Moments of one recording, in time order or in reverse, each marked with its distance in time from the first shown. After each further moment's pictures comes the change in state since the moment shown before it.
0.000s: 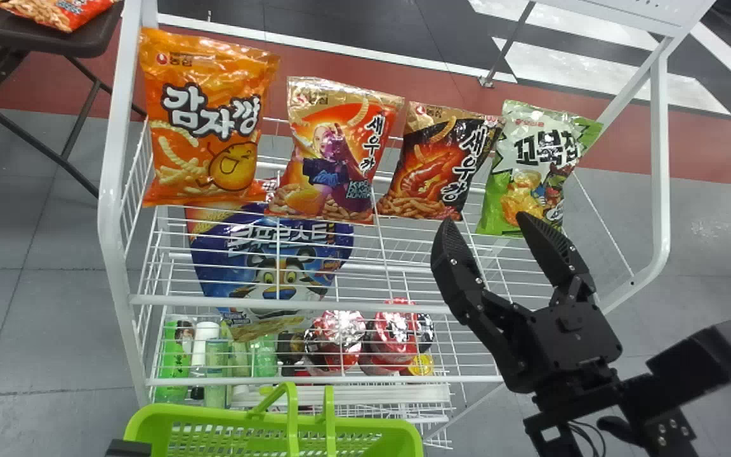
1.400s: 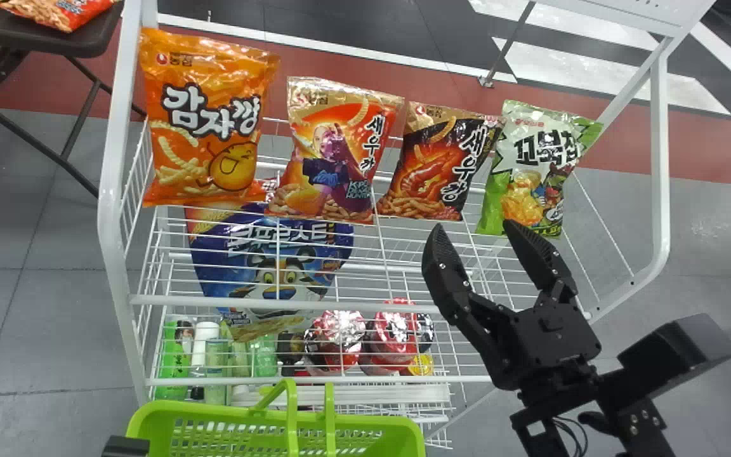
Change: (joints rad) left arm -0.005 0.001 0.002 0.002 -0.001 -0.006 -0.009; right arm -0.048 0.001 0.002 0.075 0.004 0.000 0.009
